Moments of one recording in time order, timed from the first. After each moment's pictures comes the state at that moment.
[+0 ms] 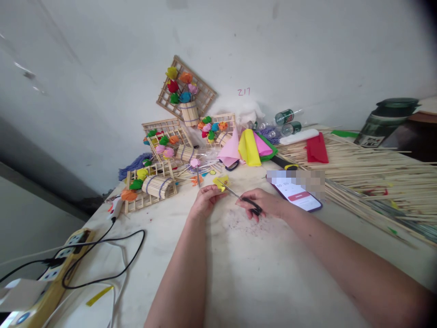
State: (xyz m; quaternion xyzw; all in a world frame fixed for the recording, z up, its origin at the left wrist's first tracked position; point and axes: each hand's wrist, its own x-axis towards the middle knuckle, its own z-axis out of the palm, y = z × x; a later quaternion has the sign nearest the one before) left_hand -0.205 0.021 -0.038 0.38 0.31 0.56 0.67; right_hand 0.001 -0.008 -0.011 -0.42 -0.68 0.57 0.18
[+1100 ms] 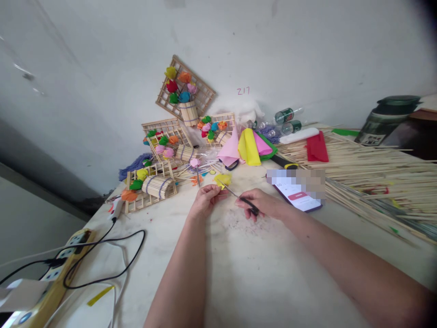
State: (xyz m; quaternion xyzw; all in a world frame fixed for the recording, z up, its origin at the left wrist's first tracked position) left_hand -0.206 0.020 -0.035 0.41 0.33 0.52 0.67; right_hand -0.005 -0.010 -0.014 -0.43 -0.66 0.58 0.21
